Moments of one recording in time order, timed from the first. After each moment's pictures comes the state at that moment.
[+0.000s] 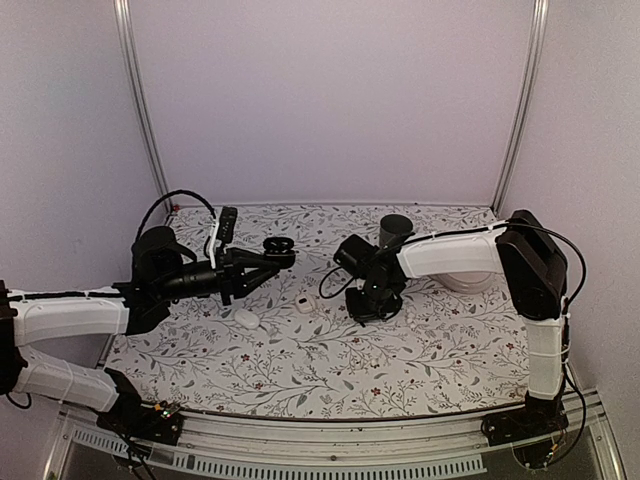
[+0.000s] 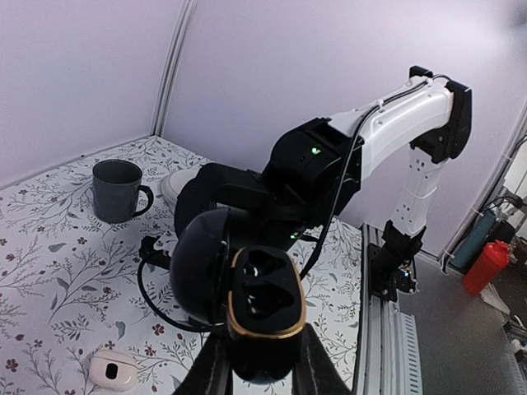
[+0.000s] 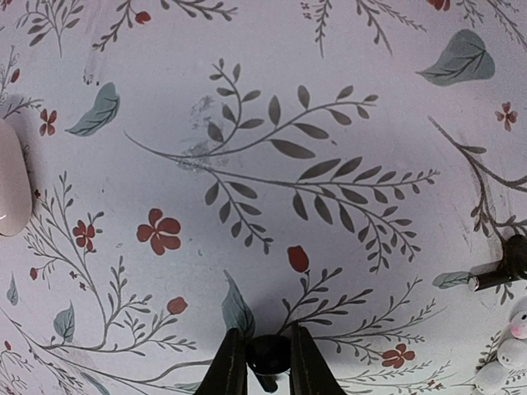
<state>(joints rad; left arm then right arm) -0.65 1.16 0.53 0.61 0.60 -0.31 0.88 2.09 1.48 -0.70 0.10 0.70</state>
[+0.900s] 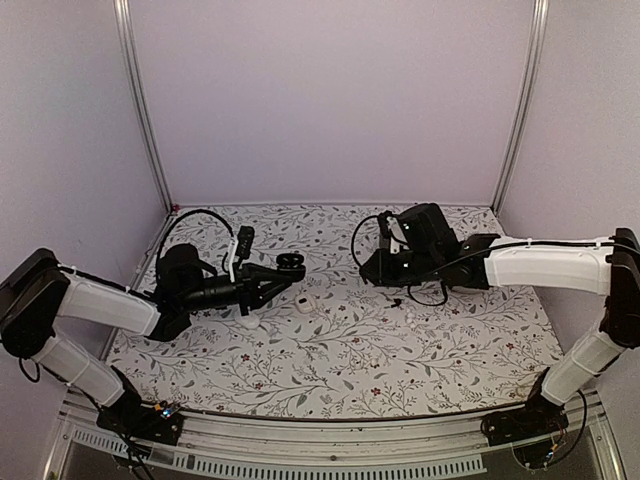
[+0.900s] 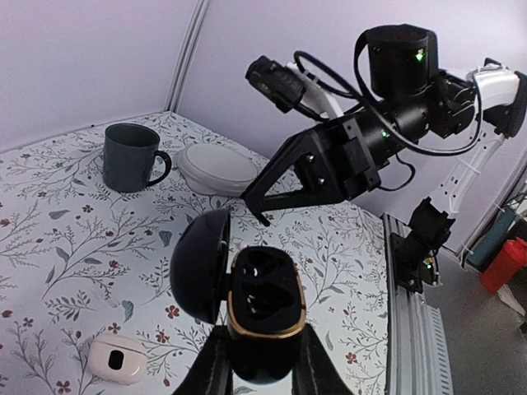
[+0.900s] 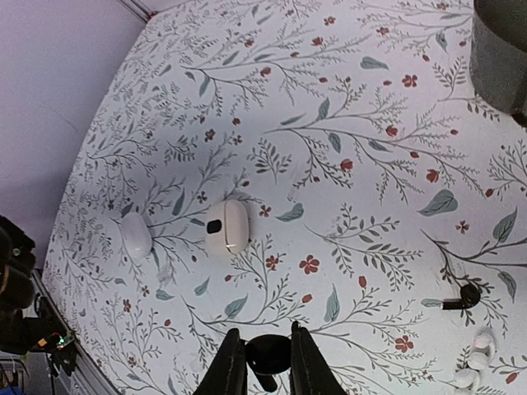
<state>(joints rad) -0.65 1.43 0.45 0.91 0.57 -0.33 0.83 1.58 1.06 -0.18 -0.01 0.63</state>
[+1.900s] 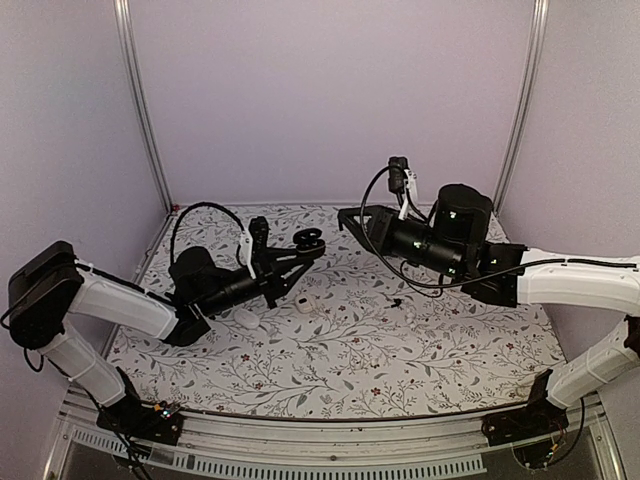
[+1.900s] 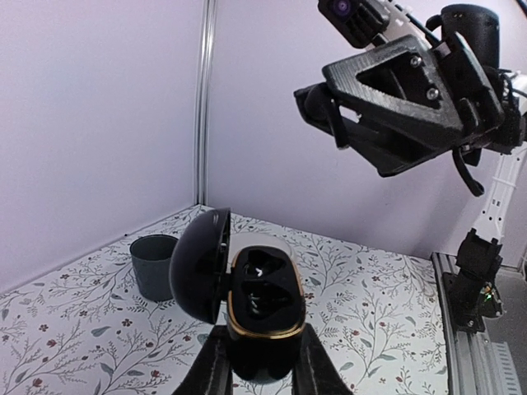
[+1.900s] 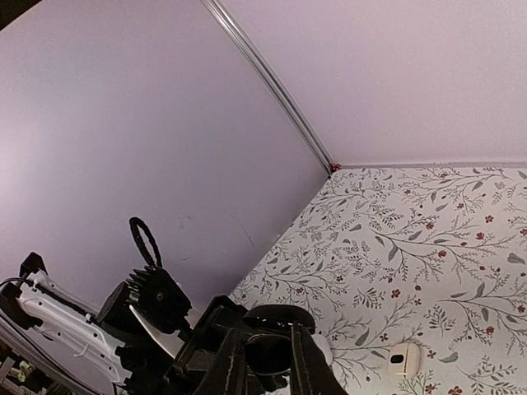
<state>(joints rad) -0.83 1.54 0.54 1.15 0.27 -0.12 0.98 1.37 0.99 0.33 0.04 0.61</state>
